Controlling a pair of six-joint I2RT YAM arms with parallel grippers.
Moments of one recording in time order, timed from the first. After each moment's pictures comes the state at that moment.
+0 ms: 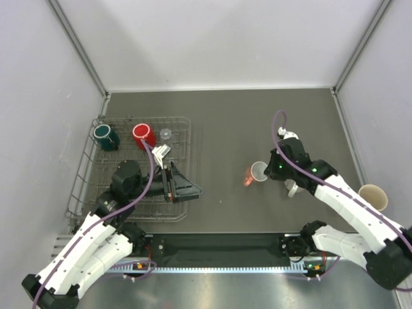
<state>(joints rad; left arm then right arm) -0.56 0.59 0.63 -0.25 0.76 -1.16 0.54 1.04 0.82 -0.66 0.13 0.57</state>
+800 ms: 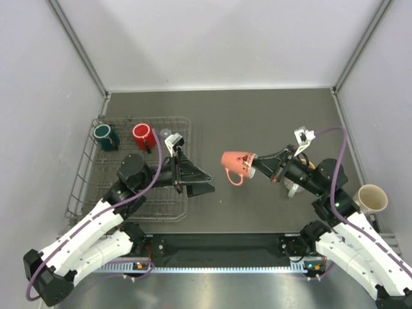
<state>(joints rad) -0.68 0.75 0.67 0.19 0.78 -1.54 0.54 0.56 0.60 0.04 -0.41 0.69</state>
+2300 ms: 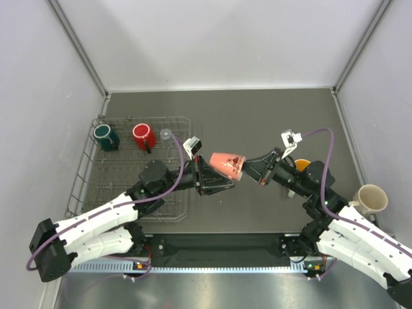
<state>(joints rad) -0.91 0.94 0.61 0.52 0.50 -1.60 0.75 0.64 0.55 0.25 -0.26 0.77</state>
